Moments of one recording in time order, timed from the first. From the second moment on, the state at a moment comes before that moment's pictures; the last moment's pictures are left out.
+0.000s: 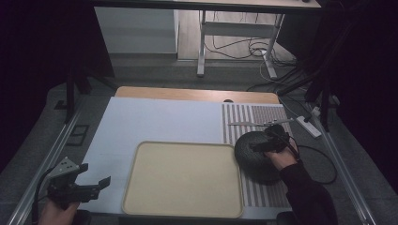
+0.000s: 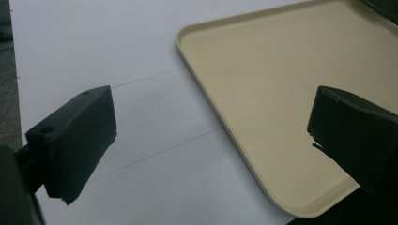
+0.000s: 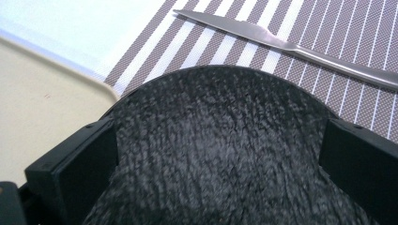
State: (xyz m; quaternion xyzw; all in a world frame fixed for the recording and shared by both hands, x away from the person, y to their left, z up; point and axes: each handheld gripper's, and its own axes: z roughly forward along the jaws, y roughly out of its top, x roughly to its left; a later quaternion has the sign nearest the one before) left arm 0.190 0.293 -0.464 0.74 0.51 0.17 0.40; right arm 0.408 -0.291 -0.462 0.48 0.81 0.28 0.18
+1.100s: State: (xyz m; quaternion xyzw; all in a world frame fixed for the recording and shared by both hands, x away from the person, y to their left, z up) left arm 0.190 0.294 -0.464 0.74 0.52 0.16 0.40; right arm 0.476 -0.303 -0.477 0.52 0.80 0.25 0.19
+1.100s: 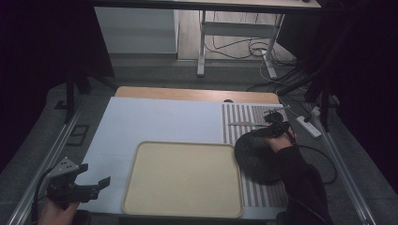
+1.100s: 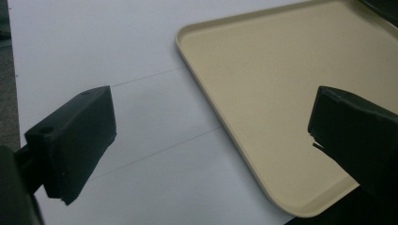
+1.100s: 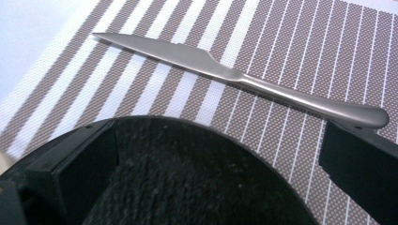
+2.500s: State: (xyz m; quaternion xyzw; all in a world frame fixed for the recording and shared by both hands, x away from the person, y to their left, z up) left arm 0.190 0.293 -0.465 0.75 0.51 0.16 0.39; right arm 0.537 -0.324 -0.481 0.51 0.81 0.22 0.18
